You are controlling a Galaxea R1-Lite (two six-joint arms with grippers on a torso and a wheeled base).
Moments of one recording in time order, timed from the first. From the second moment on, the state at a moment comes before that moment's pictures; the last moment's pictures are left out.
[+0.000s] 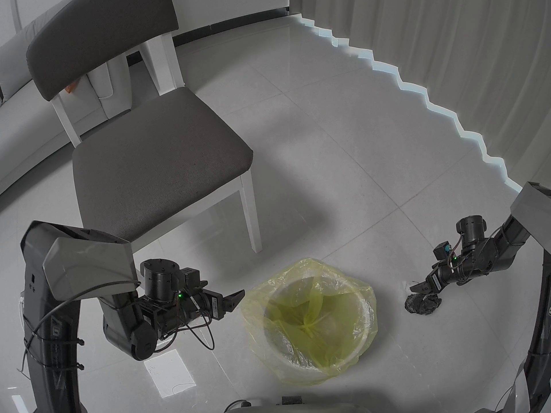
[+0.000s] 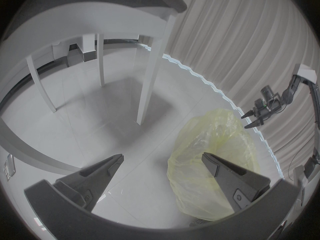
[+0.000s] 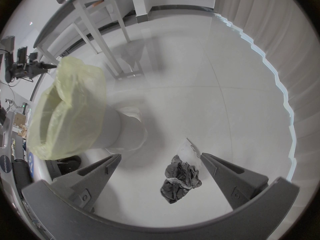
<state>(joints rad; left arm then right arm) -0.35 2.37 -0.59 -1.32 -0.17 -0.11 -0.11 2.33 -1.03 -0.36 0.31 -0.56</state>
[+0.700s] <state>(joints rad) -0.36 2.22 -0.46 -1.38 -0.22 -0.14 -0.17 2.50 -1.32 -0.13 0.30 -0.60</state>
